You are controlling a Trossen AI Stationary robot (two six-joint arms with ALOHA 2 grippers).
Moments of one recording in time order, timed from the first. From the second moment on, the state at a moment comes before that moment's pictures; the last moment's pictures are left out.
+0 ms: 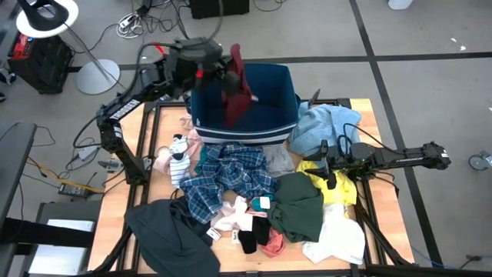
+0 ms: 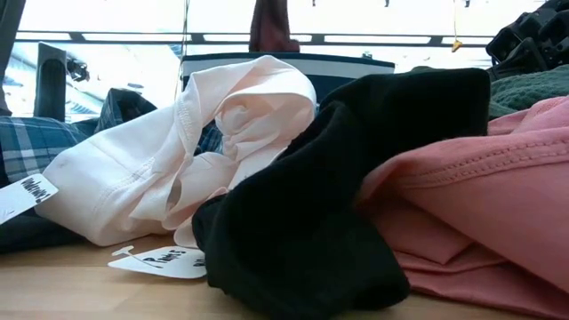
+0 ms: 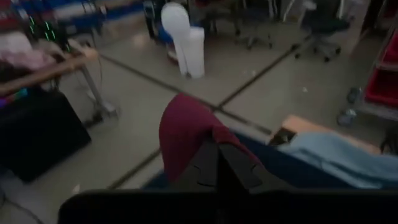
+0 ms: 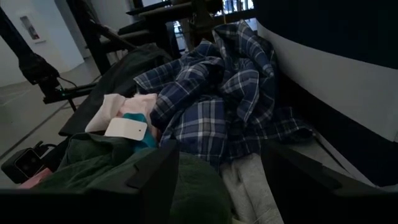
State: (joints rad) left arm 0.32 1.68 2.22 -0.85 -0.49 -0.08; right arm 0.05 0.17 0.07 -0.04 0.05 0.21
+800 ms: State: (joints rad) left arm 0.35 1.68 1.72 -1.00 -0.20 -0.42; right arm 0.05 0.17 0.07 -0.04 0.05 0.21
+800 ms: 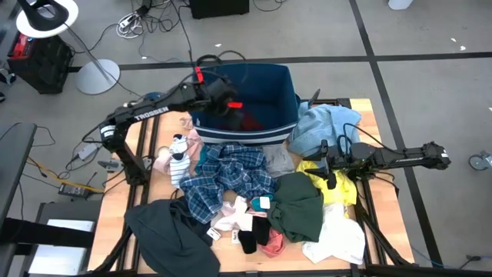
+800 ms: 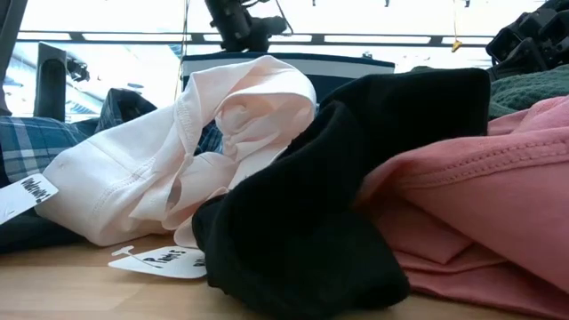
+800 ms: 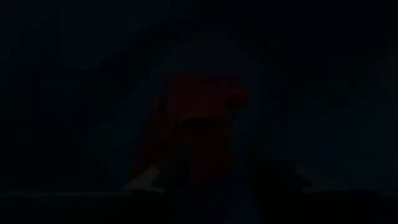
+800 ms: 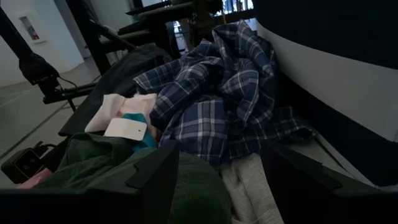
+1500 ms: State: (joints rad) left arm -0.16 1.54 1.84 -1.30 -0.44 -0.70; right arm 0.05 0.17 0.07 -0.04 0.05 0.21
